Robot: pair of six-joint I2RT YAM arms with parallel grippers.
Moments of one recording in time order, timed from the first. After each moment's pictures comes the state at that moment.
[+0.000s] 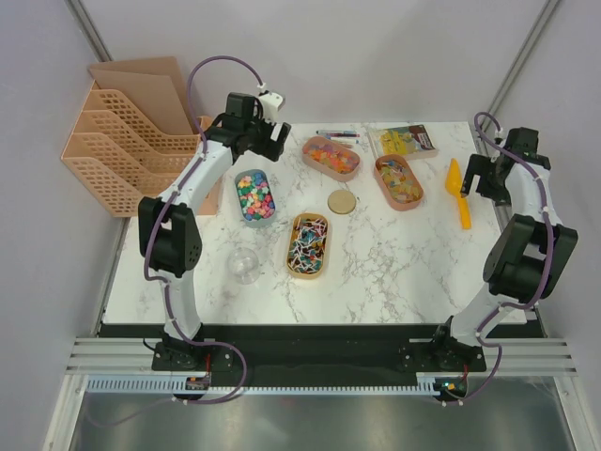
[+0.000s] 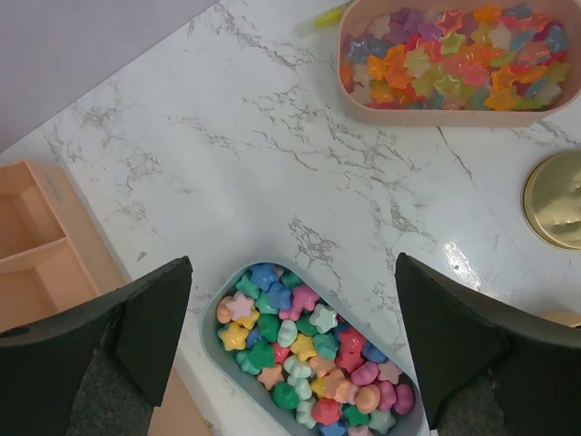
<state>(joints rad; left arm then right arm) -0.30 2.00 1.84 -0.47 0.13 0.25 -0.37 1.76 1.48 -0.76 -0.01 0.01</state>
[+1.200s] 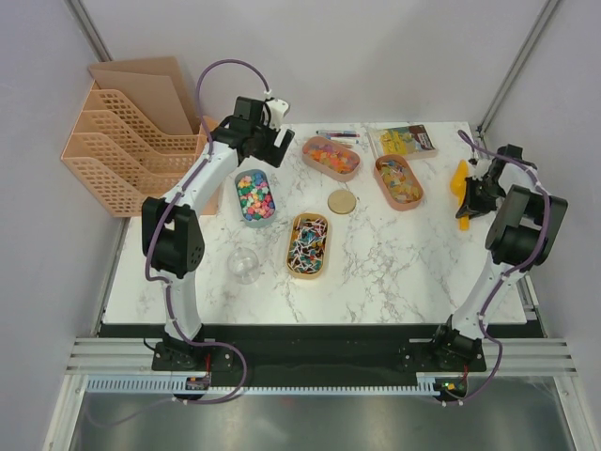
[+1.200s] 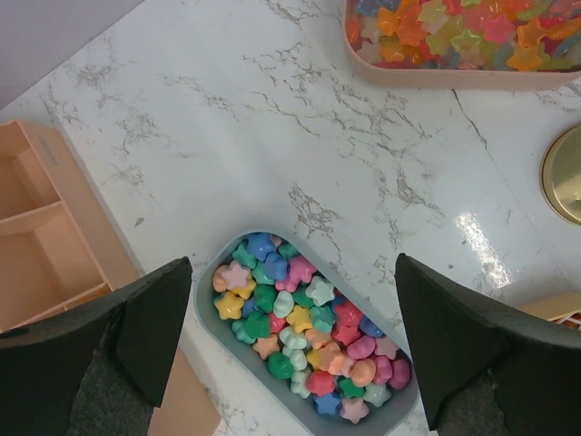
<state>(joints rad) -0.34 2.00 1.85 -0.55 0.03 0.25 -0.41 2.10 1.58 -0.78 -0.23 -0.27</state>
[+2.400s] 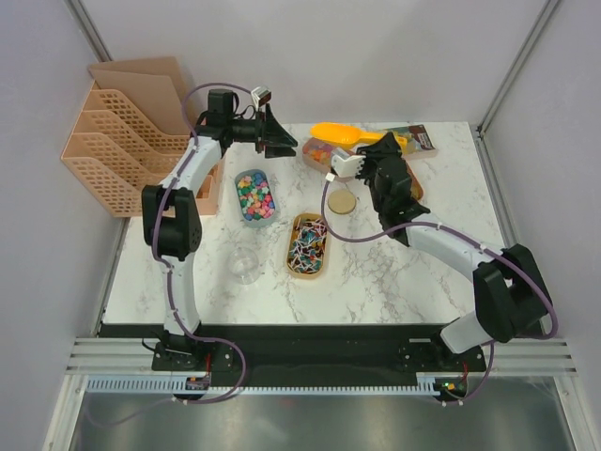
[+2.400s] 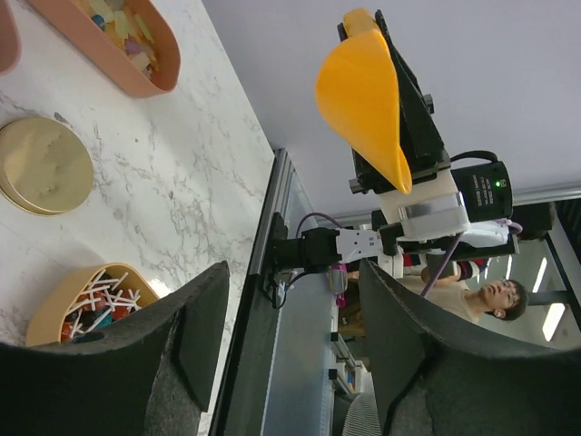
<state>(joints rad) -0.16 2.17 1.95 -0.29 1.33 -0.68 0.51 1.50 0.97 0.50 0.45 -1.43</state>
